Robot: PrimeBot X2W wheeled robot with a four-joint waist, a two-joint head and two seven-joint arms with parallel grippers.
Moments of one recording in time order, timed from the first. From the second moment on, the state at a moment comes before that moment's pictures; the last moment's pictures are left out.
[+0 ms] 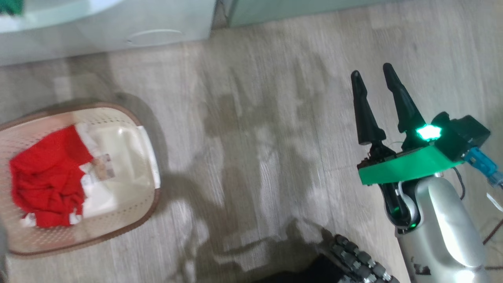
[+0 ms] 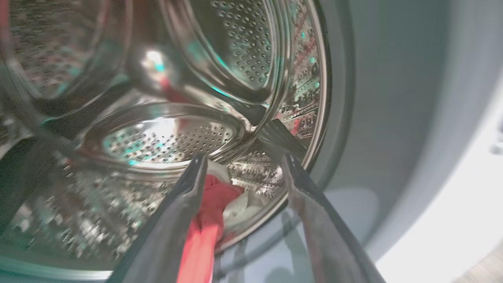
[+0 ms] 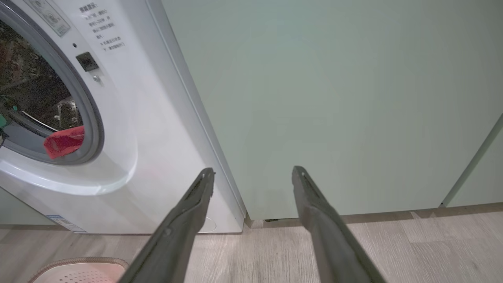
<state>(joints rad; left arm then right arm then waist) -1.15 0.39 -0.19 0.72 -0.11 -0.10 -0.26 -0.32 -0.05 0.14 0.11 0.36 0.13 -0.25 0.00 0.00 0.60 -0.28</state>
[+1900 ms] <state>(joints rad) -0.37 0.07 0.03 0.13 -0.04 0.07 -0.26 -0.25 -0.05 0.09 0.08 0.30 0.13 -0.25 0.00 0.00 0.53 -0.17</state>
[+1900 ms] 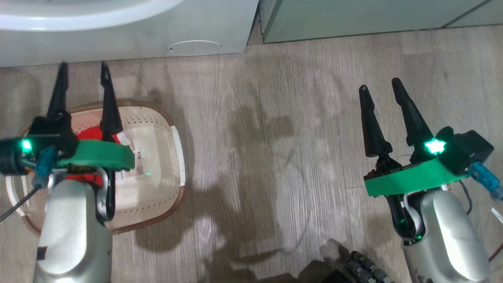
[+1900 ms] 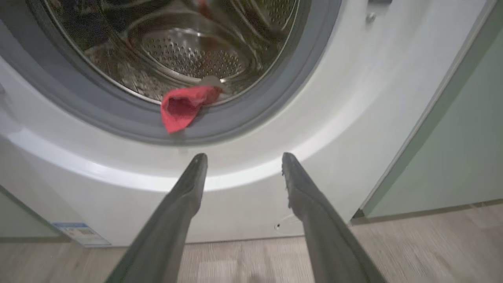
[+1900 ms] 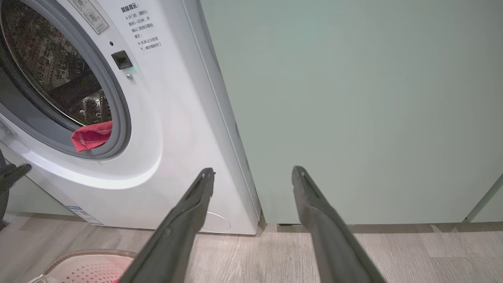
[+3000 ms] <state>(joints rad) -1.14 0.47 -0.07 0.58 0.09 -0.12 0.34 -0.33 -0.05 0.16 0.09 0.40 0.13 -0.25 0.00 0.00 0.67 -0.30</state>
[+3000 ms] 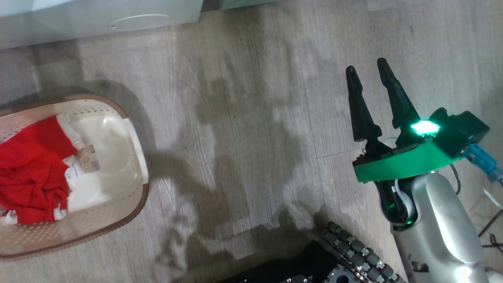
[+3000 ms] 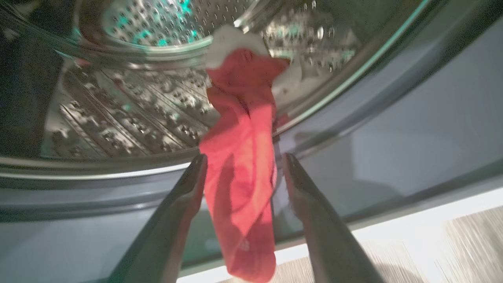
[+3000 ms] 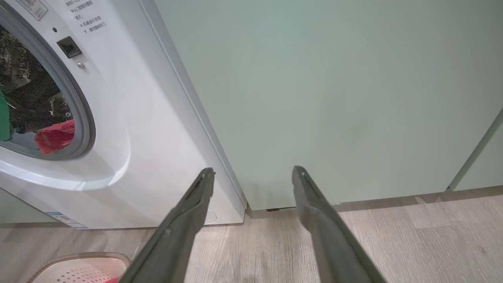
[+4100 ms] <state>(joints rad) -1.32 0.58 -0.25 0.80 0.02 -0.13 0.52 -0.36 -0.05 0.20 0.11 0.44 0.13 -0.25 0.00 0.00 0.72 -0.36</state>
